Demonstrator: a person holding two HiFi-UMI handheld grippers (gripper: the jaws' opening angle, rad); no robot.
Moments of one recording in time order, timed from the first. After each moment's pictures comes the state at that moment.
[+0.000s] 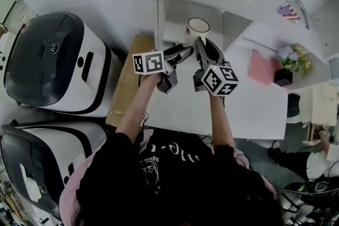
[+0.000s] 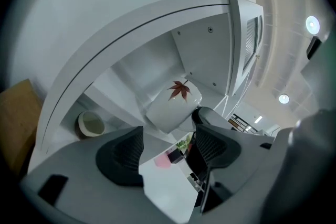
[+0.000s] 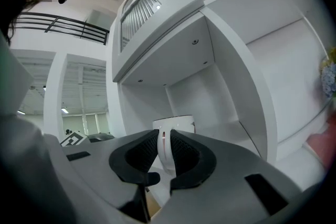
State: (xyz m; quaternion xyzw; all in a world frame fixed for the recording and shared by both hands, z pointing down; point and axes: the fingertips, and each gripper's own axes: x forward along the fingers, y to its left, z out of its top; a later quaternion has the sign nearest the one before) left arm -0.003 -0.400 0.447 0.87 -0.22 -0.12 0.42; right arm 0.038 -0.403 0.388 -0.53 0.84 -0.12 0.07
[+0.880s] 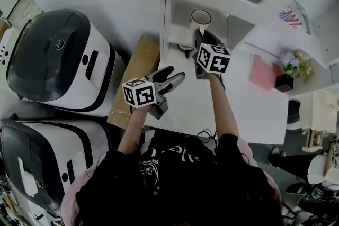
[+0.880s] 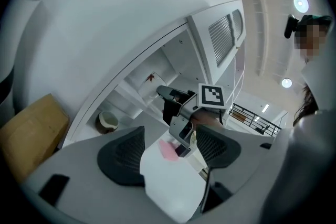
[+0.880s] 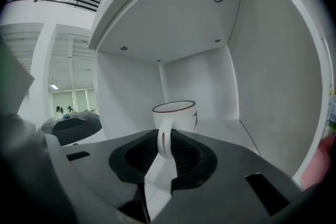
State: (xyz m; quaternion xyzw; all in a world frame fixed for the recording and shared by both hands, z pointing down) left arm -0.055 -0.311 0.454 0.88 -0.27 -0.10 0.37; right arm 0.025 -0.465 0.414 -0.56 0.81 -0.14 -0.07
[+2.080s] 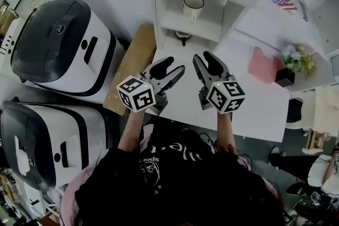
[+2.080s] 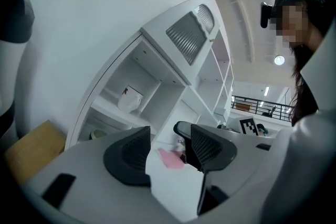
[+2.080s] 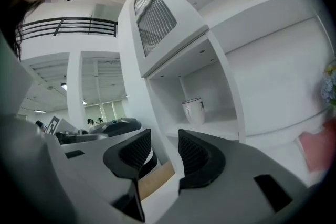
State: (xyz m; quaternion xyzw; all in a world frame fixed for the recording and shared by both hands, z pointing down) left arm -0.024 -0.257 0.404 0.91 -0.32 -0.12 0.25; right arm 0.053 -0.292 0.395 -0.45 0.88 -0.16 -0.01
